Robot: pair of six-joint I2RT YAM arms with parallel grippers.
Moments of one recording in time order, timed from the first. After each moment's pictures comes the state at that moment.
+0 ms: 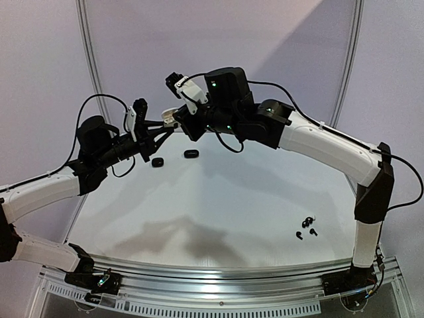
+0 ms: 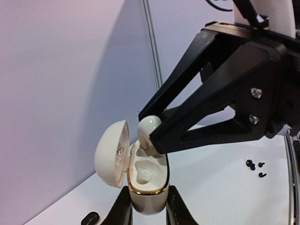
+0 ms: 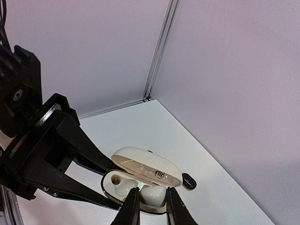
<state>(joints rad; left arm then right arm) -0.53 1.19 0.80 0.48 0.44 0.13 1.07 1.99 2.11 -0.38 0.22 -0.16</state>
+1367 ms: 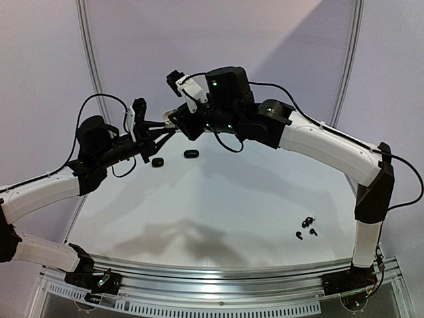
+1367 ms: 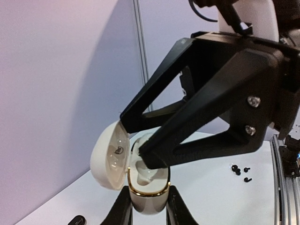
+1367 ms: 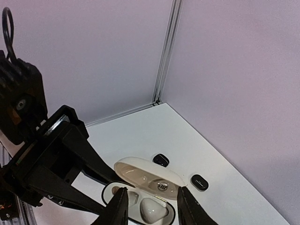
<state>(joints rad) -0.53 1.19 0.80 0.49 0.49 0.07 1.07 1.98 2.11 -0.37 0.18 -0.09</state>
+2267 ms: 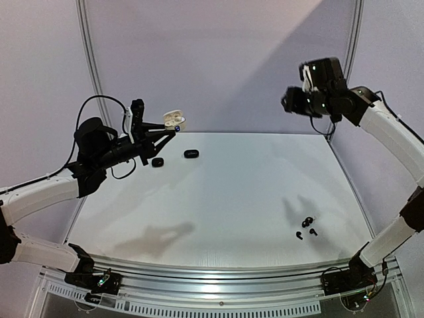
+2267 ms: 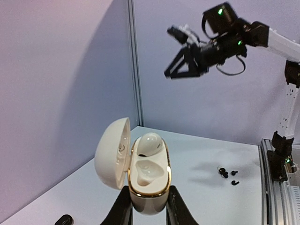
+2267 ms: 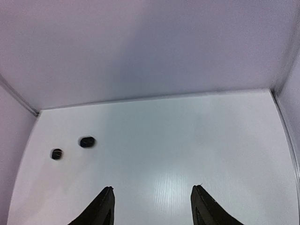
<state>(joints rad) -0.53 1.18 0.78 0.51 0.53 0.00 0.59 1.53 1.74 -0.63 0.28 0.42</state>
